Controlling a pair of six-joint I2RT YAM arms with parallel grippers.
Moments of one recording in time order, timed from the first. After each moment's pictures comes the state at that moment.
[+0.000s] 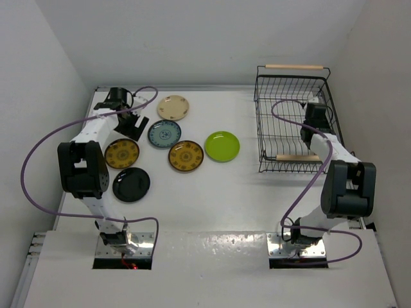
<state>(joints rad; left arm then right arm) 0.04 1.78 1.43 -0.68 -0.04 0.47 -0.13 1.58 0.96 -0.09 0.62 -0.56</state>
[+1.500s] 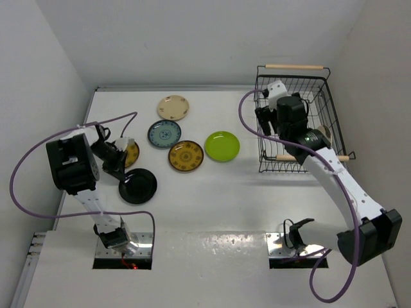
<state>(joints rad) 0.33 1.88 1.18 -1.01 0.32 0.63 0.36 1.21 1.13 -0.39 0.47 -0.30</state>
